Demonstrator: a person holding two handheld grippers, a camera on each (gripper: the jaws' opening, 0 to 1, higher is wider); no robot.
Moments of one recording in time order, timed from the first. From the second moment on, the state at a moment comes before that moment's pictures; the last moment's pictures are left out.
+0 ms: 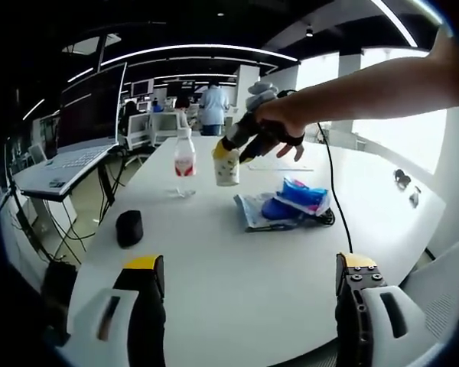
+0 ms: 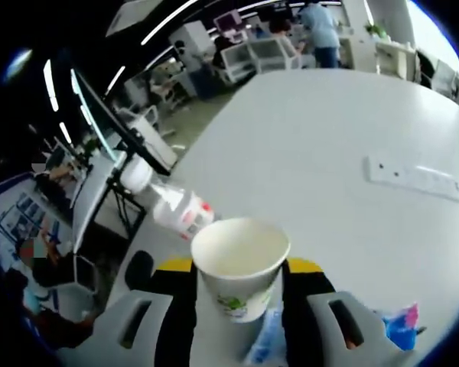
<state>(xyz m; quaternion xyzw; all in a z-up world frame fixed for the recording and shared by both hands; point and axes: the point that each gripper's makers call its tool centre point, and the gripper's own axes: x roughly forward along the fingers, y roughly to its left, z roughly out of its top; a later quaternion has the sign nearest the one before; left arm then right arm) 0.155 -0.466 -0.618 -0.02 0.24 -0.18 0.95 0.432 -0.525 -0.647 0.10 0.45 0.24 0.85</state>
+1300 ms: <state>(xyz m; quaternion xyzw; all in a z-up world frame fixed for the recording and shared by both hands) 0.155 -0.457 -0.615 -0.04 0.24 -0.16 0.96 0.458 -0.493 -0.674 0.09 0.46 0.24 0.85</state>
